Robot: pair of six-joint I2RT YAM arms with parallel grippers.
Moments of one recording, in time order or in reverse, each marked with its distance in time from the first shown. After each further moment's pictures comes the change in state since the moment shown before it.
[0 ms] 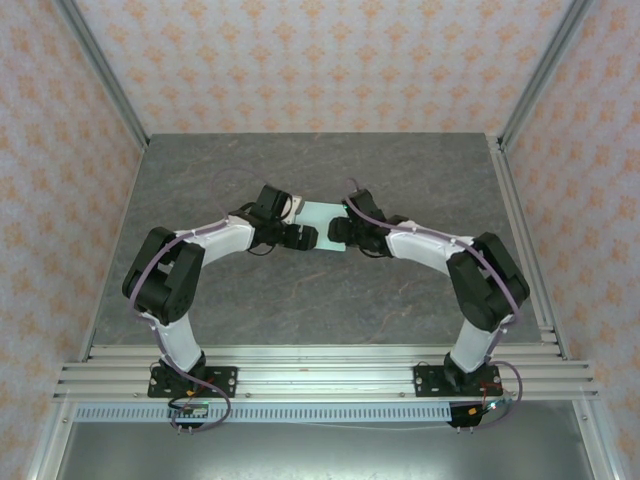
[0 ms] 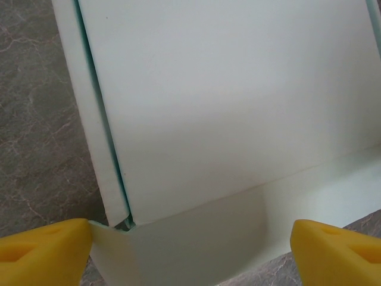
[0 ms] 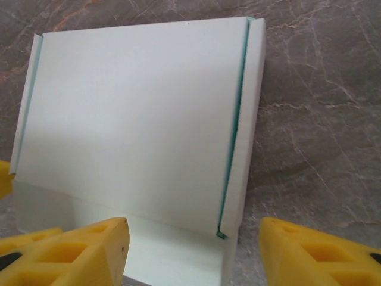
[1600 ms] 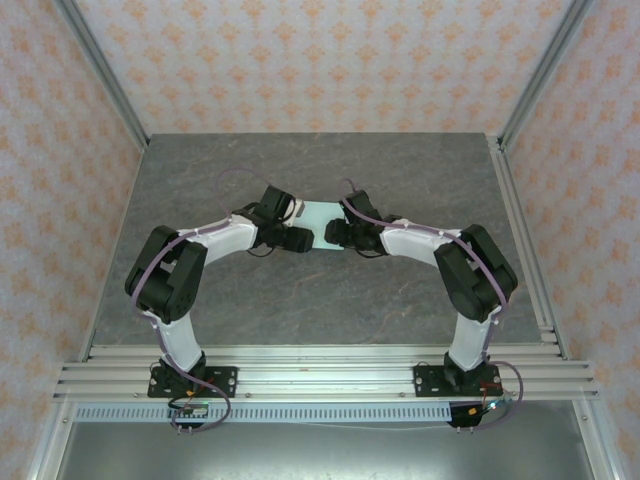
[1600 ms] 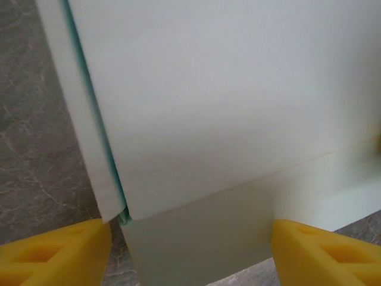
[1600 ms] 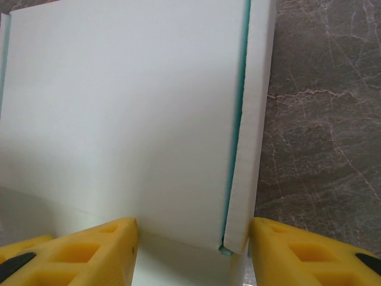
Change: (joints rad) left arm -0.013 0.016 0.029 -0.069 -0.067 0.011; right arm -0.009 0.076 0.021 0.032 -0.076 0.022
